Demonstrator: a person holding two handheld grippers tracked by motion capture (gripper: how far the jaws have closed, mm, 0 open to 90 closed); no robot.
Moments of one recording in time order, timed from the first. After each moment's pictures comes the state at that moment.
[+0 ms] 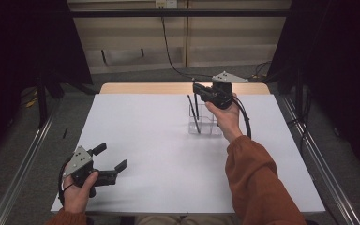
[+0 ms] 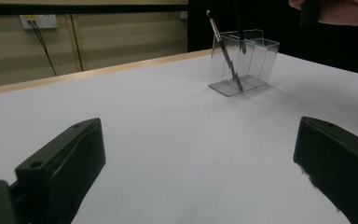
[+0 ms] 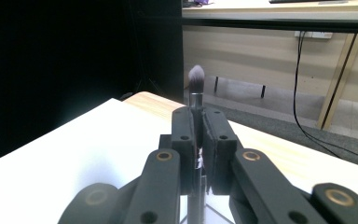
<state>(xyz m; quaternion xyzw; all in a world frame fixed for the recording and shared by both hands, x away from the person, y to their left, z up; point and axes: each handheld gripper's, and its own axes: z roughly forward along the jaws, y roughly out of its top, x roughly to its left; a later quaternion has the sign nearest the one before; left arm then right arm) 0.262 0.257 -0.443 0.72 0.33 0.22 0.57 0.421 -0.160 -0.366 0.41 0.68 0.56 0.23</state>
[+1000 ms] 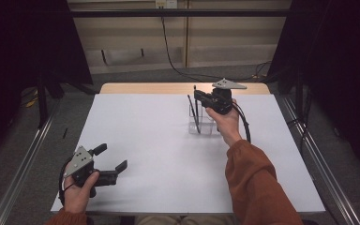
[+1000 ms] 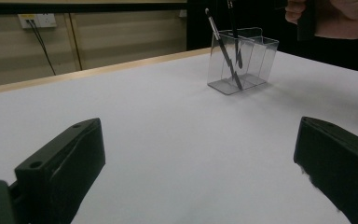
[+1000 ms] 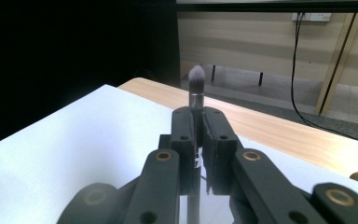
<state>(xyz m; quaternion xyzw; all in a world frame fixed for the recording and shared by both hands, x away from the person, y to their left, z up) 0.262 0.256 -0.444 0.73 0.33 0.22 0.57 0.420 -0.163 -0.389 0.42 0.69 0.54 0.23</state>
